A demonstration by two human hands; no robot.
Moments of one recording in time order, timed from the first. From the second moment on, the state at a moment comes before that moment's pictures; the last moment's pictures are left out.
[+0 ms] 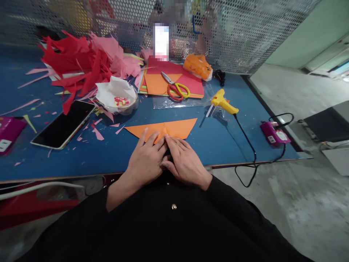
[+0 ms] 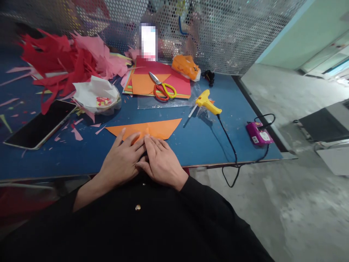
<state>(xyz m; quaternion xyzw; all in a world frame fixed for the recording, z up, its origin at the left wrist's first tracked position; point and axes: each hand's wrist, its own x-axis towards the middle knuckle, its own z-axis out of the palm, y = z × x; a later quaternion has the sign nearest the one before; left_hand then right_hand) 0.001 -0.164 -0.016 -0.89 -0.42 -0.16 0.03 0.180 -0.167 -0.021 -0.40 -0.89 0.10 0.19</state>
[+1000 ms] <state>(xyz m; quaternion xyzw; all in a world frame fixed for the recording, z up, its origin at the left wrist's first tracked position) -0.001 -0.169 -0.022 -0.87 -0.43 -0.20 0.11 0.177 -0.172 -0.037 -0.43 -0.88 0.07 0.19</state>
